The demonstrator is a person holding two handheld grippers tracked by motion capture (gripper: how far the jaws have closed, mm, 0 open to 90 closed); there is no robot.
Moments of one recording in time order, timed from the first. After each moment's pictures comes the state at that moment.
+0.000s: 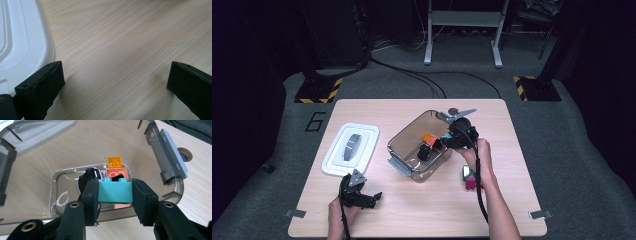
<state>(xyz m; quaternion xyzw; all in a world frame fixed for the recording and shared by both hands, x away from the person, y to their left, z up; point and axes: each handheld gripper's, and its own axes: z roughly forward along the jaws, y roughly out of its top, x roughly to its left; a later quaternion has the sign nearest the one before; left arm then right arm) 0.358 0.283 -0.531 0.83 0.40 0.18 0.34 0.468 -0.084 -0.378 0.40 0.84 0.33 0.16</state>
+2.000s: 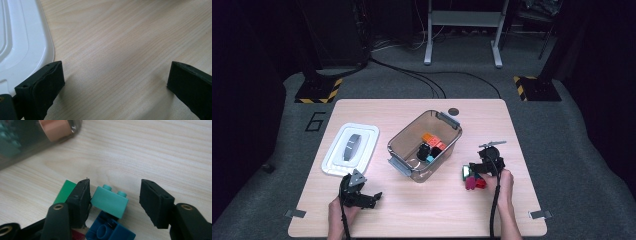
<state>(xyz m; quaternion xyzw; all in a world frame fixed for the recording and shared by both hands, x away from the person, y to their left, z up) 0.358 0.282 -0.531 0.83 0.41 0.18 0.35 0.440 -0.175 -0.484 0.56 0.77 0.26 0.15</state>
